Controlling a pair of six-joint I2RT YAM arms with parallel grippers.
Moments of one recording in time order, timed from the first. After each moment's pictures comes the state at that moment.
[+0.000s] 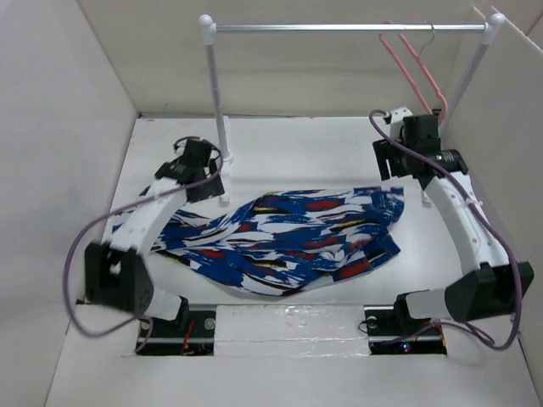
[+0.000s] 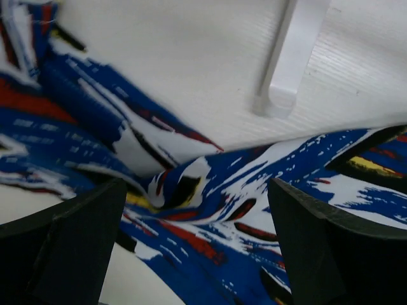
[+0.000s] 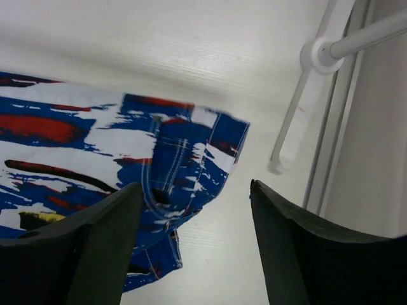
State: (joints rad) left arm -0.29 1.55 1.26 -0.80 -0.32 -0.49; right arm 0.14 1.40 1.42 -0.80 0.11 -0.19
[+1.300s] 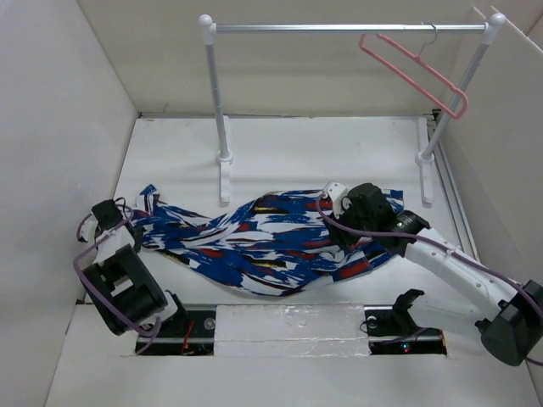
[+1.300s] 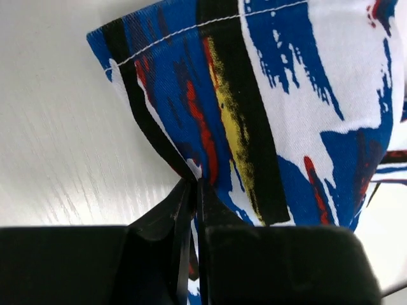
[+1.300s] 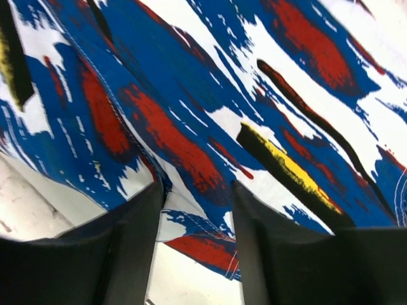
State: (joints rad) left arm 0.59 1.31 0.59 -0.34 -0.15 -0.90; right arm 0.66 1.06 0.84 -0.59 -0.13 -0.13
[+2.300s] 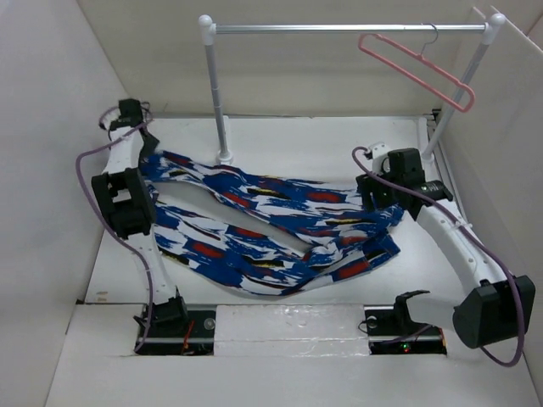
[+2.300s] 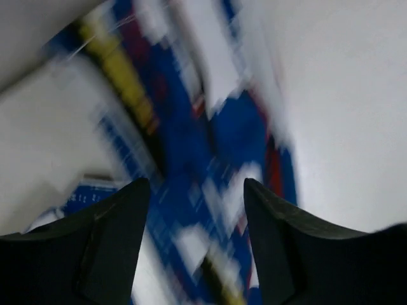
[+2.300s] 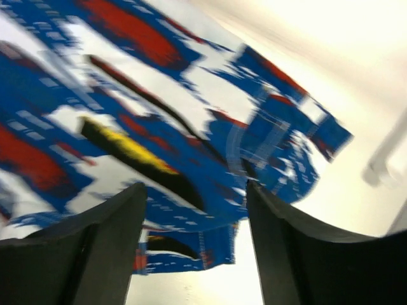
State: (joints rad) left arm 0.24 2.11 1.98 -0.76 -0.31 -0.75; right arm 0.26 1.19 1.05 -0.68 -0.03 -0.20
